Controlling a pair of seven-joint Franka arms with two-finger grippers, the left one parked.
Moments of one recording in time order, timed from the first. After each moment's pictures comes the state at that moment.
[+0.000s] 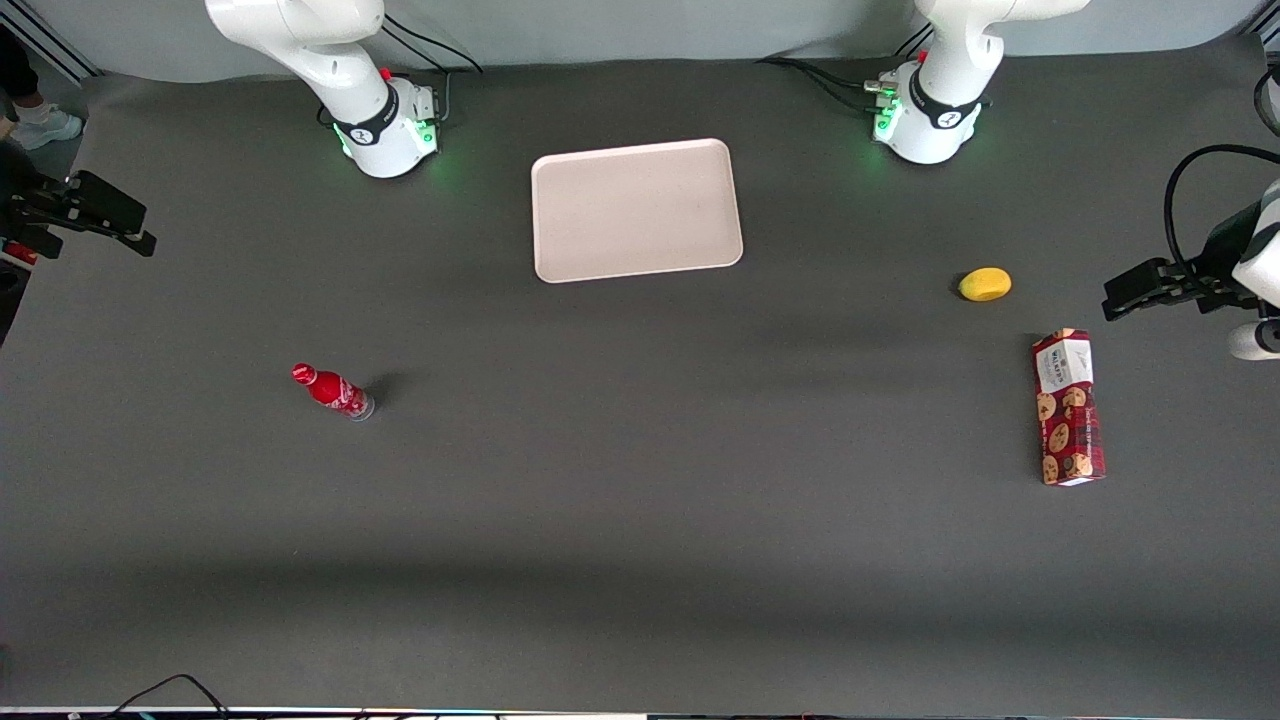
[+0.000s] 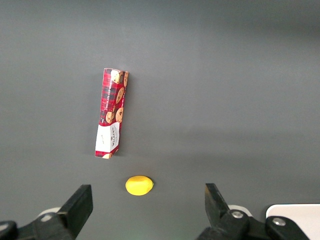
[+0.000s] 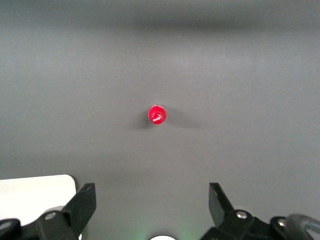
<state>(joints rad) 0.02 -0.04 0.00 -1.47 -0.03 1.43 0.03</state>
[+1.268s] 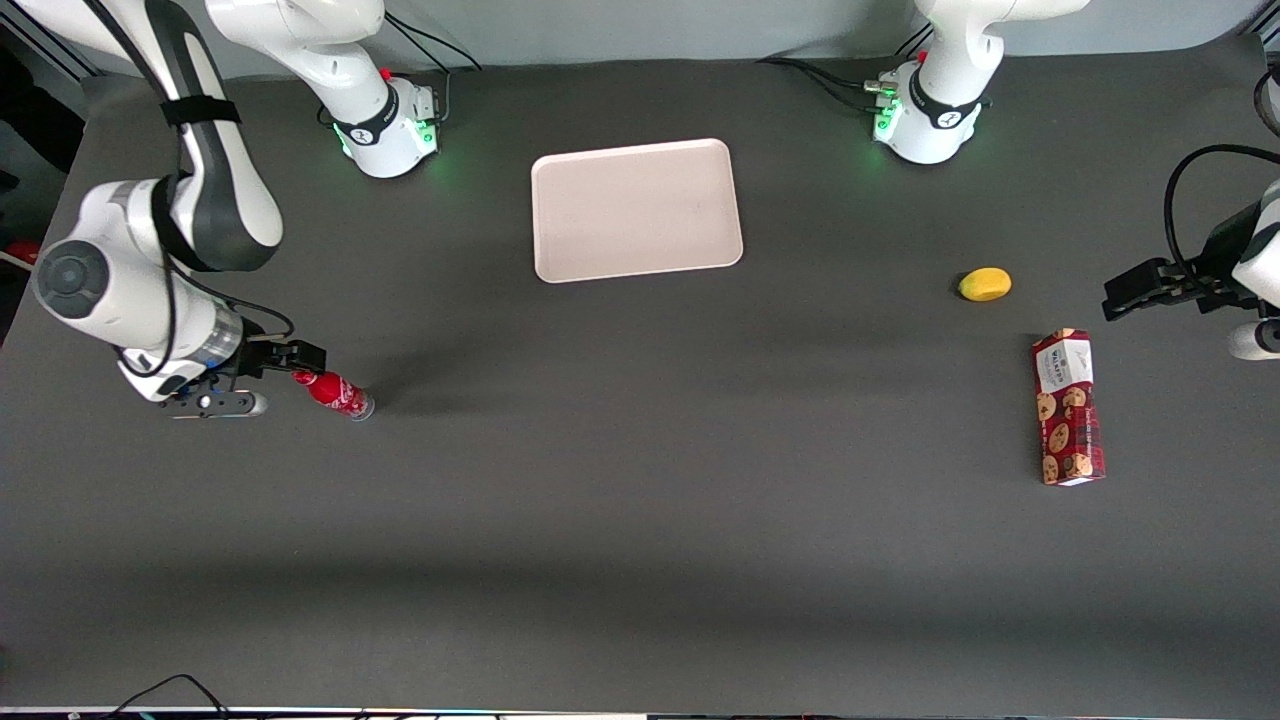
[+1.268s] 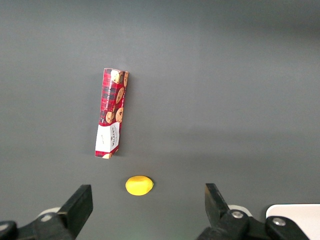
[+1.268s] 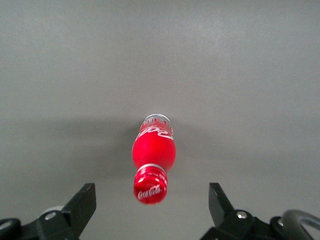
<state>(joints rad) 0.02 0.12 0.00 -2.15 -0.02 2.18 0.03</state>
